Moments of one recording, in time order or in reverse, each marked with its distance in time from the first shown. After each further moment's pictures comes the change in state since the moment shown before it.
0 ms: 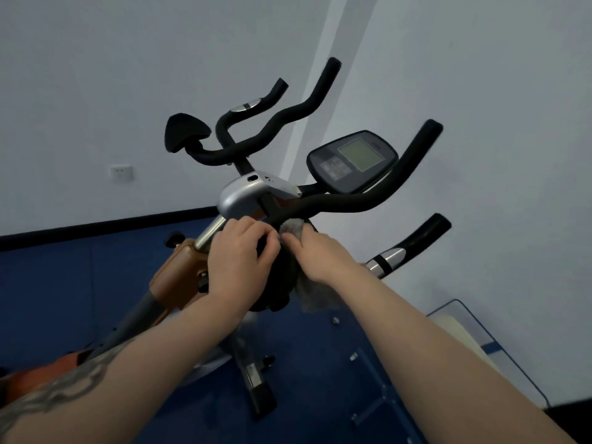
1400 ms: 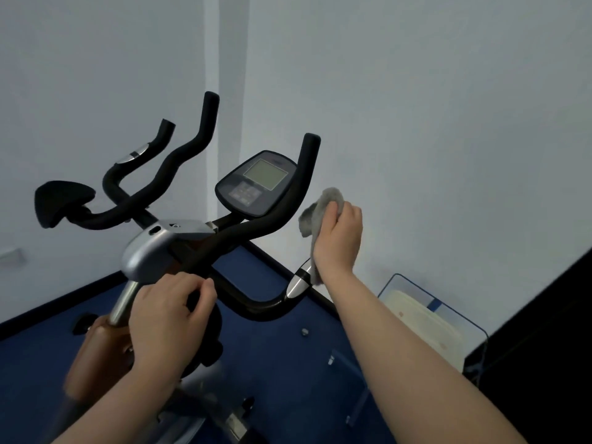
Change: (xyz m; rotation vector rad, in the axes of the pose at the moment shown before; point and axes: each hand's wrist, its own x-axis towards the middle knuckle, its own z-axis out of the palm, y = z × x) left_hand 0.009 0.008 0.008 0.026 -0.048 0.168; right_hand -0.017 0.090 -0.055 0.555 1.119 0.391
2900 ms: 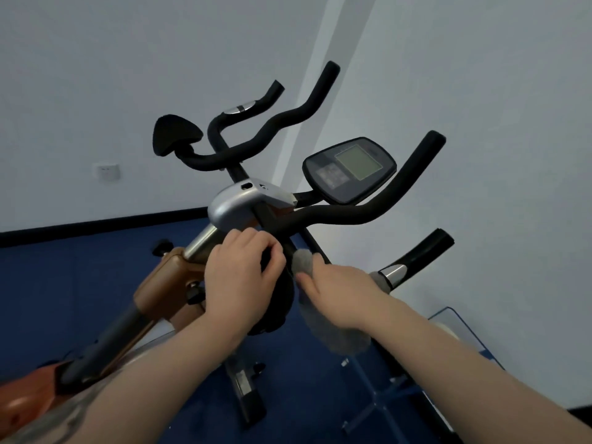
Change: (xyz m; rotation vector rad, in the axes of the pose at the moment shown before) left_hand -0.004 -0.002 -0.001 -0.013 0.050 -0.183; right_hand -0.078 -0.030 0.014 -0.741 -1.181 -0.741
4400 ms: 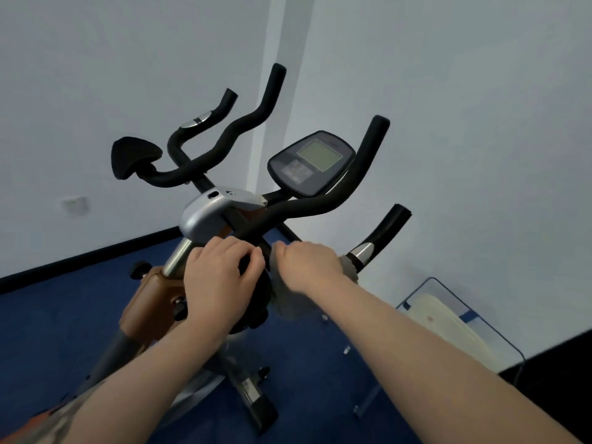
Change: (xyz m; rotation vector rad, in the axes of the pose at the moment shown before) left_hand 0.001 0.001 -0.003 0.071 -0.066 0.101; right_hand 0.023 -0.007 0.002 -0.153 0.093 0.181
